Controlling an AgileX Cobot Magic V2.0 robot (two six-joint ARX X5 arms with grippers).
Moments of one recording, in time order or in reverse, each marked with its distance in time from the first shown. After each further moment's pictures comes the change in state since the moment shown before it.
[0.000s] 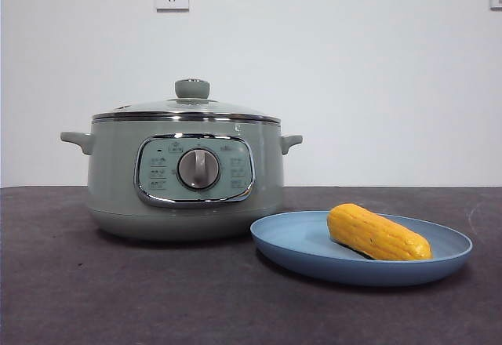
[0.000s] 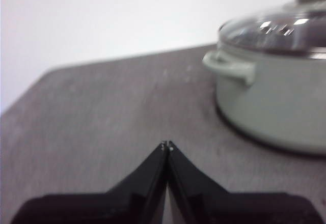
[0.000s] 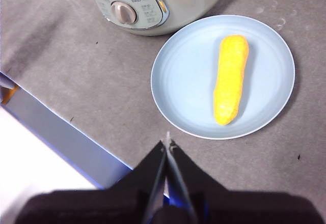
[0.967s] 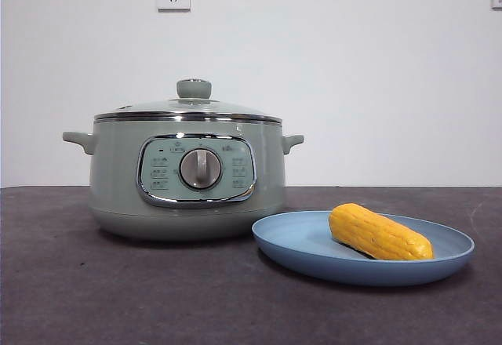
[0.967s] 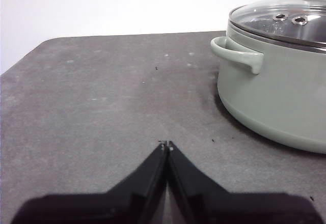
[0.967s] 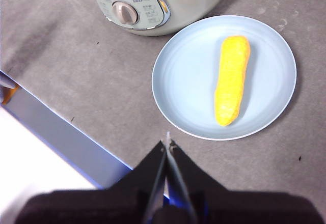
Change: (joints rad) left arm -0.005 0.000 0.000 -0.031 -0.005 -0.085; right arm -0.001 -0.006 0.000 0.001 0.005 -0.008
